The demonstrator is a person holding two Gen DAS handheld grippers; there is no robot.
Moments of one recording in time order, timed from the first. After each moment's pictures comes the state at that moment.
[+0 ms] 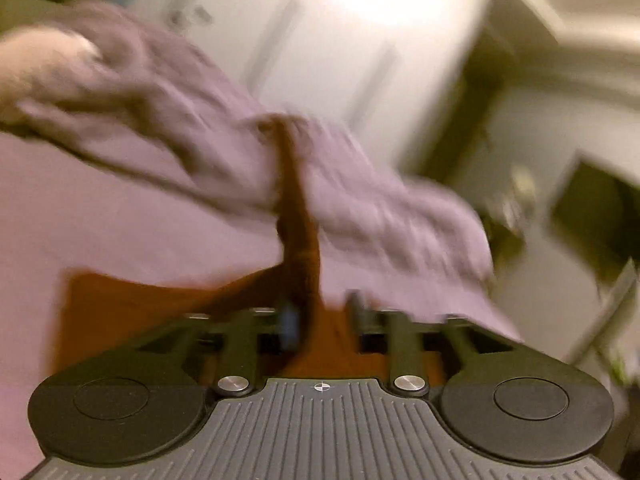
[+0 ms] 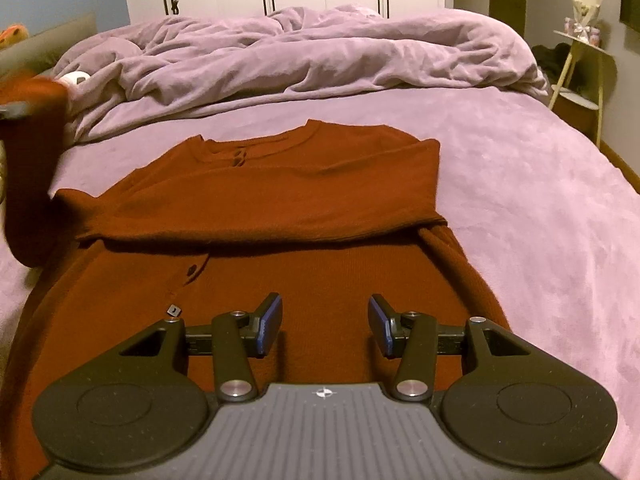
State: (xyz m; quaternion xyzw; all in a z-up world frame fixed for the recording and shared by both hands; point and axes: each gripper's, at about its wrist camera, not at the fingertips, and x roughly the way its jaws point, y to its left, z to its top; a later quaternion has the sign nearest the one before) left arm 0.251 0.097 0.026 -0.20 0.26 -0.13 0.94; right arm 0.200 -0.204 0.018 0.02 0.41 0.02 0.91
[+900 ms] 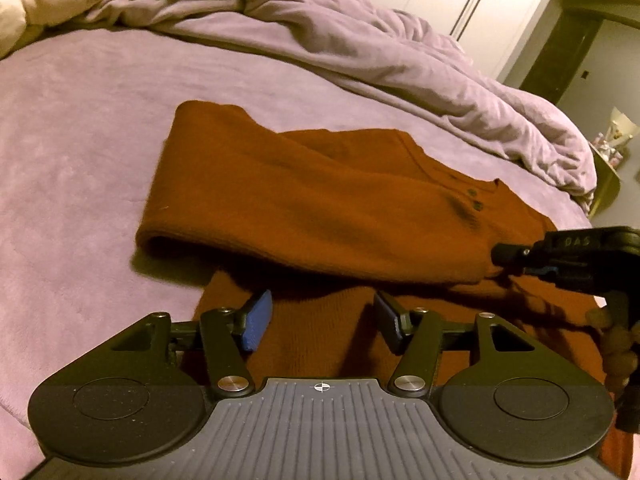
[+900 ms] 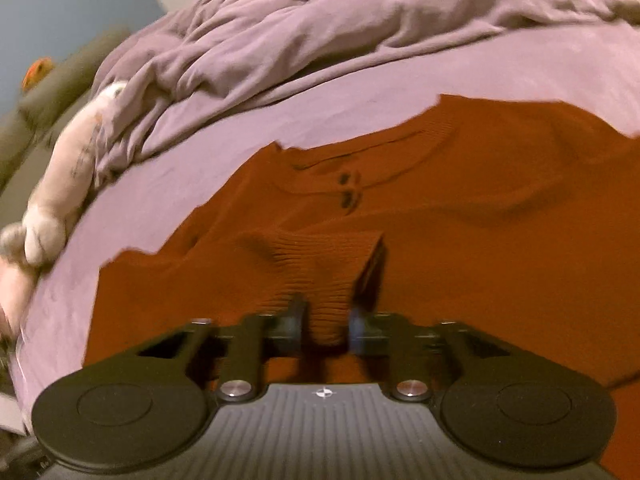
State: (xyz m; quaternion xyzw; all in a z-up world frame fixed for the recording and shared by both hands) left arm 0.221 0.129 -0.057 -0.19 0.38 0.00 0.90; right arm 0.364 -0.139 -0.024 0.13 0.48 0.16 0.85
